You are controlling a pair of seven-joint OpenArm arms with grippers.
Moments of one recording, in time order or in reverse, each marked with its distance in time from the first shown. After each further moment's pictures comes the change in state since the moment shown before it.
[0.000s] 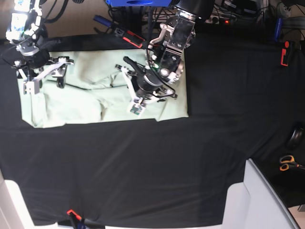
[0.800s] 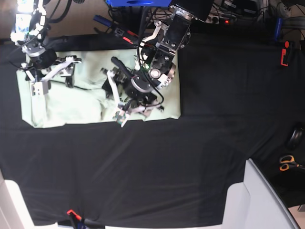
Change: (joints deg) left arm -1.1 0.2 5.4 7.8 -0.4 -1.0 -0.2; right arm 0.0 0.1 -3.7 0.0 0.0 0.2 0.0
